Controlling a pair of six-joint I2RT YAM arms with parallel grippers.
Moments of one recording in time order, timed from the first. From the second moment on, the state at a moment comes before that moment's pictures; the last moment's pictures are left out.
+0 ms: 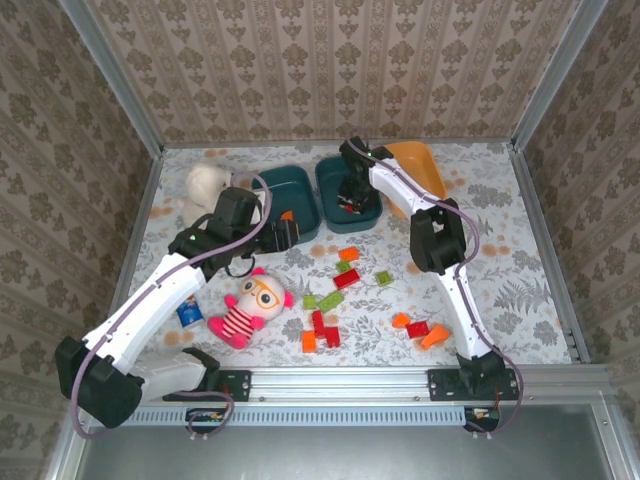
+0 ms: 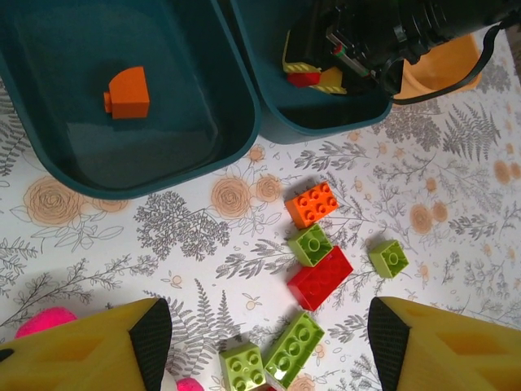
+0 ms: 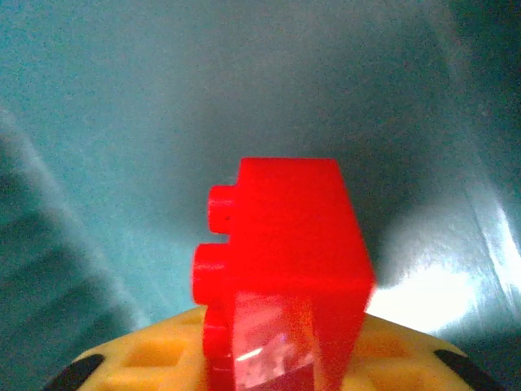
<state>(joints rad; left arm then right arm) -0.58 1.15 1.05 -0.67 0.13 -0.54 0.40 2.53 2.32 -1.08 -0.11 0.80</state>
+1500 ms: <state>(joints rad) -1.35 1.31 0.76 -0.80 -0.08 -0.95 0.65 0.97 0.81 -0.64 -0.37 0.60</state>
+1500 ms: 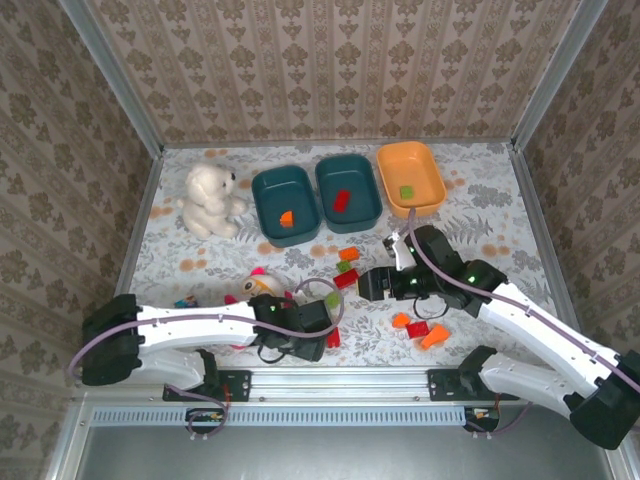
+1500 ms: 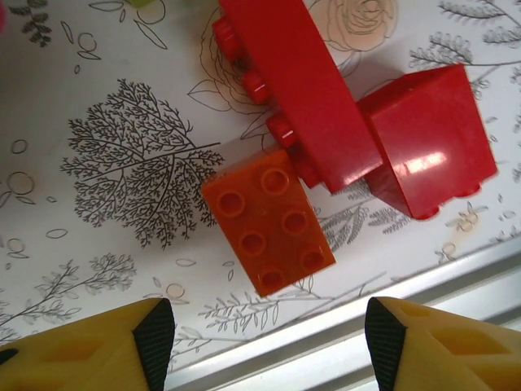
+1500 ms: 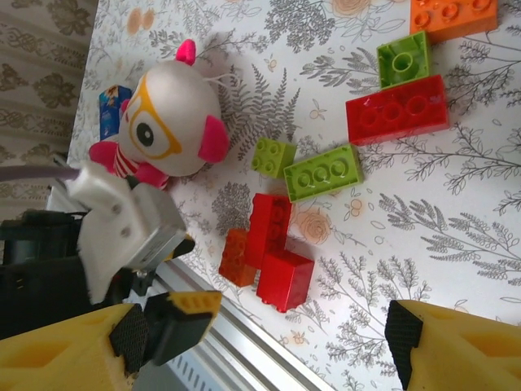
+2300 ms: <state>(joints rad) -1.36 1.50 0.77 -0.69 -0.11 -1.07 0.59 0.93 0.81 -0.65 -0.43 0.63</state>
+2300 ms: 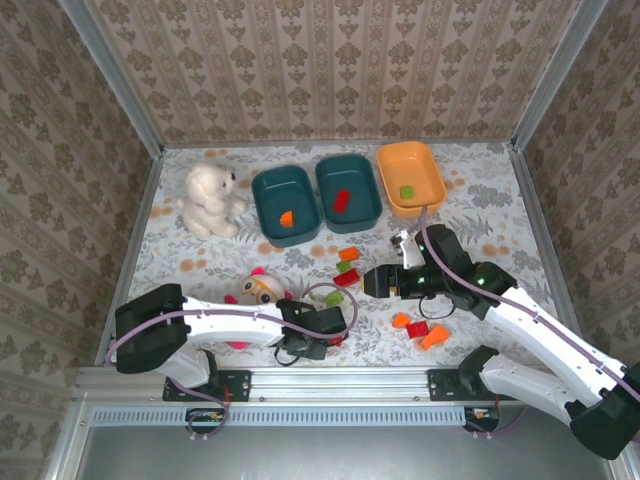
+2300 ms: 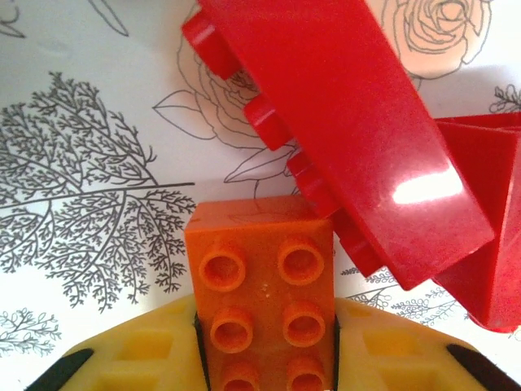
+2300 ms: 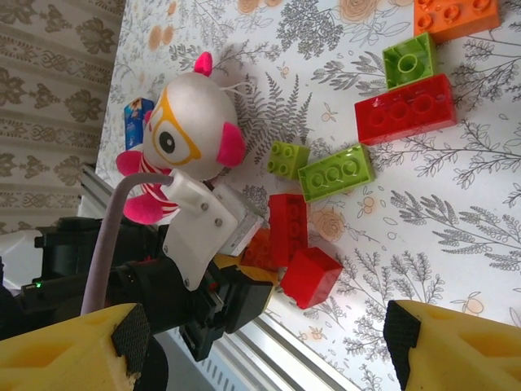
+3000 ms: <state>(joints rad) -0.81 1.35 1.27 -1.02 -0.18 -0.79 0.43 1.09 1.18 -0.60 -0.52 0.63</state>
